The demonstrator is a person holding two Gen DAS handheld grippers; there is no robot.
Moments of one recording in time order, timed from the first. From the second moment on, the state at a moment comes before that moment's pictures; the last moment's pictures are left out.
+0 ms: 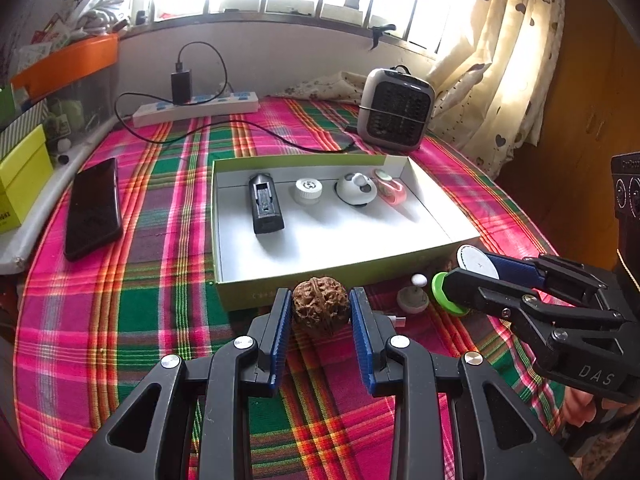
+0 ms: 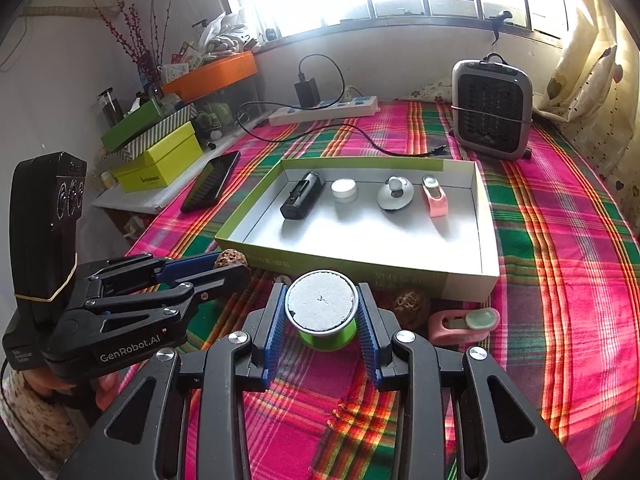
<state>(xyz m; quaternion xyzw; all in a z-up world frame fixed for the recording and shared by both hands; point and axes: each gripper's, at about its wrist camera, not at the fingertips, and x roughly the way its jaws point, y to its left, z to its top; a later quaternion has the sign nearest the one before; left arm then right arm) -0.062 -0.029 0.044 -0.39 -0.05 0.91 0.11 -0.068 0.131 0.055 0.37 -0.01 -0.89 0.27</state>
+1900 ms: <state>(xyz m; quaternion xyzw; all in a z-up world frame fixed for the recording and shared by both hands) -0.142 -0.039 0.023 -0.41 -0.03 0.90 0.10 -0.196 0.076 0.023 0.44 0.01 -0.86 0.28</state>
